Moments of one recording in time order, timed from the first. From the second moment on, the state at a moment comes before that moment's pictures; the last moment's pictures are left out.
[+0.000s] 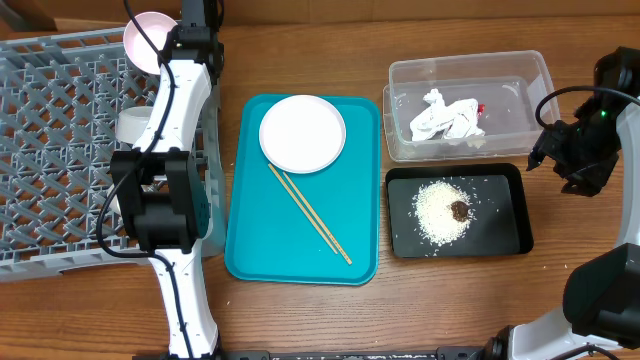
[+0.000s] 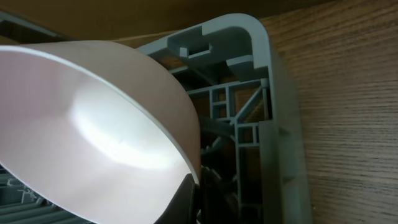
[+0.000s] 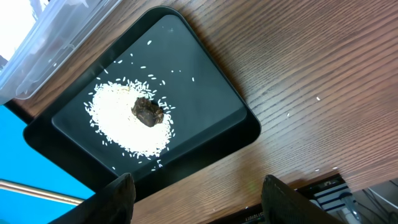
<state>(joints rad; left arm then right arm) -0.02 2.31 2.02 -0.58 -0.48 0.21 -0.27 1.76 1.72 -1.59 -0.07 0.33</state>
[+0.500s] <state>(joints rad) 0.03 2.11 2.03 -0.79 0.14 0.16 -0.27 1.76 1.72 -1.59 -0.07 0.33</state>
